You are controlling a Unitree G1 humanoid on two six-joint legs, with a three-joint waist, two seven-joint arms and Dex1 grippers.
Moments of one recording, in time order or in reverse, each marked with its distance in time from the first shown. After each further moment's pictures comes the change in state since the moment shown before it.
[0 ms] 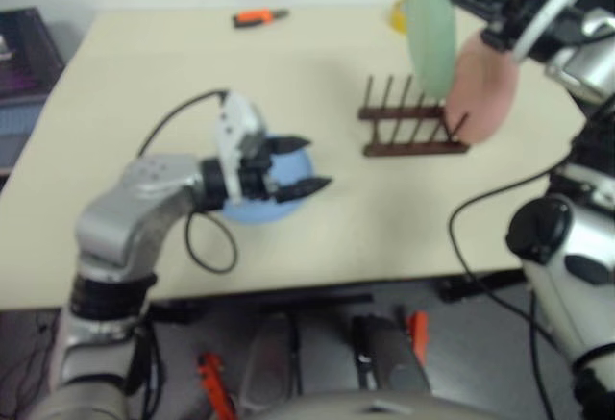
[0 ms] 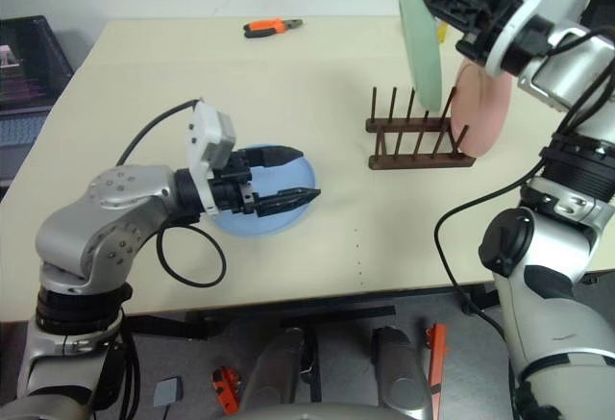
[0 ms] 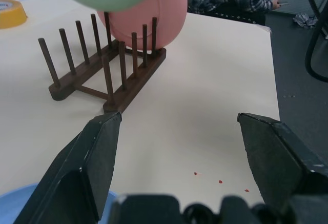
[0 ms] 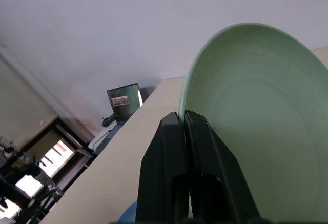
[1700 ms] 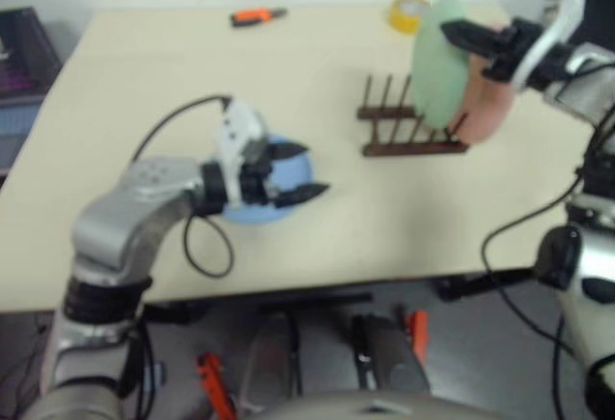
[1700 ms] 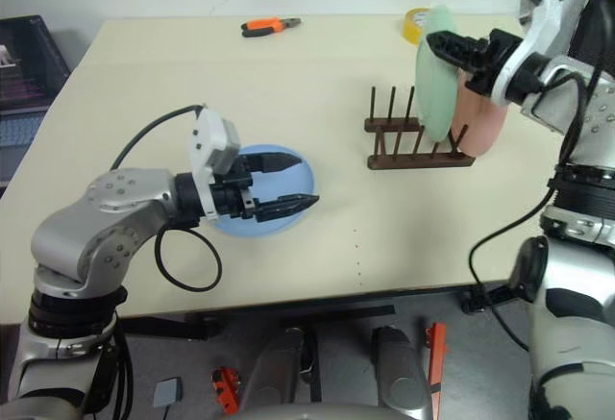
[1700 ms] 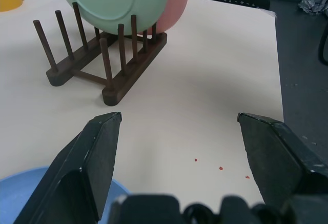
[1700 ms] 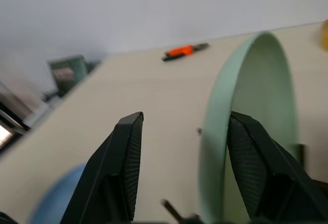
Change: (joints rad) left arm 0.010 0.034 -0.018 -0.025 -0.001 0.026 0.021; right arm 0.169 -0.209 0.331 -0.002 -0.033 -0.259 0.097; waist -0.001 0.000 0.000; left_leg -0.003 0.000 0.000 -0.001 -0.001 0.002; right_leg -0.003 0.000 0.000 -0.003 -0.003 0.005
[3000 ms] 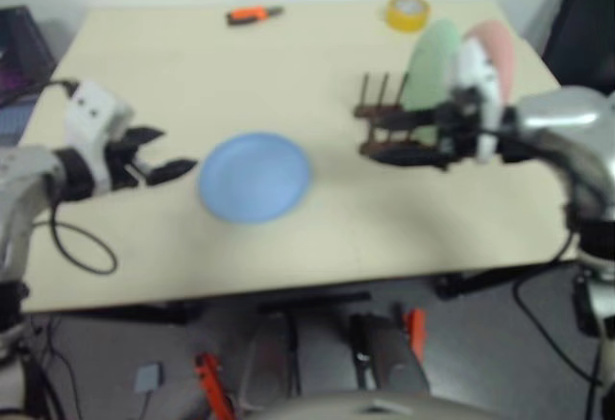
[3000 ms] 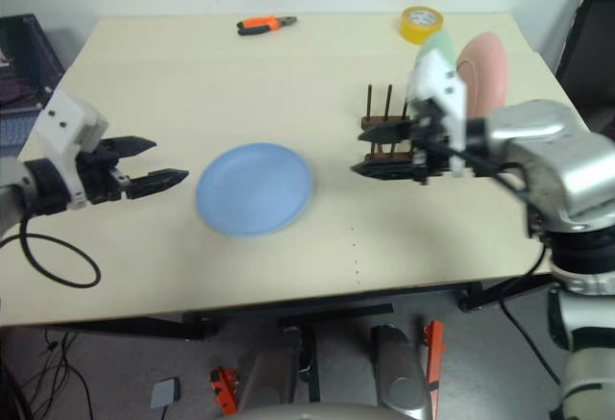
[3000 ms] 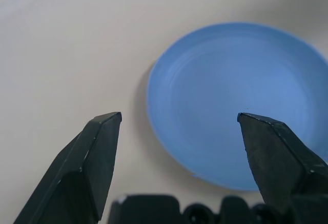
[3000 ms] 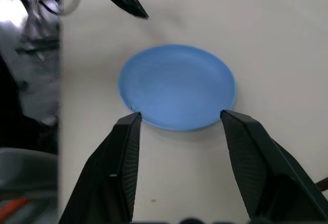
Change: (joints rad) left arm 0.136 0.313 0.220 0.274 0.157 -0.051 -0.019; right arm 0.182 -0.057 0.464 -0.464 -0.149 -0.239 0.455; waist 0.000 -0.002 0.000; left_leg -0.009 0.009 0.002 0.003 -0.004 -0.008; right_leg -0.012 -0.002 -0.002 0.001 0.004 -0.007
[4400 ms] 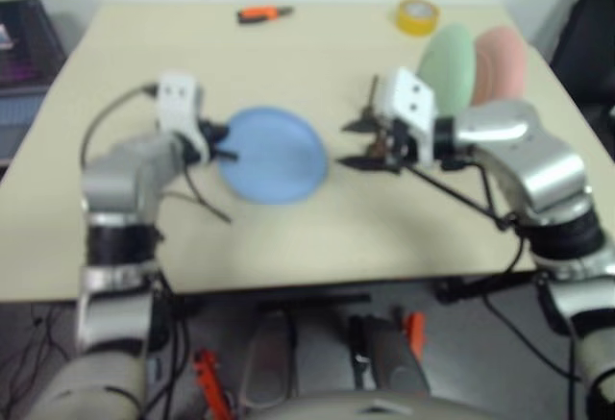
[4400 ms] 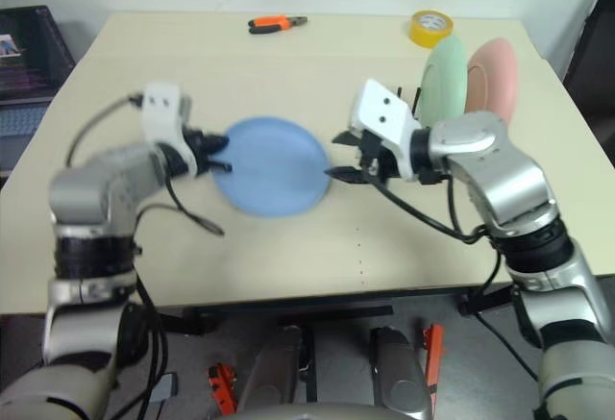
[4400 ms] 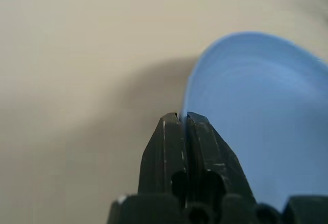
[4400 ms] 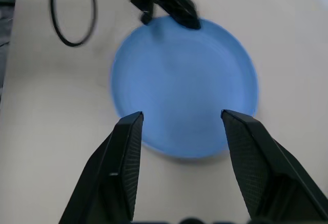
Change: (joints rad) left arm -0.484 -0.391 -0.140 0.220 0.166 0.267 0.487; right arm -0.003 0.161 0.097 0.005 -0.189 -0.145 -0.079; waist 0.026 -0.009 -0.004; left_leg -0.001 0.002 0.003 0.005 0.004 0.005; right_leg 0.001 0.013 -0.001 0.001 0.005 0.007
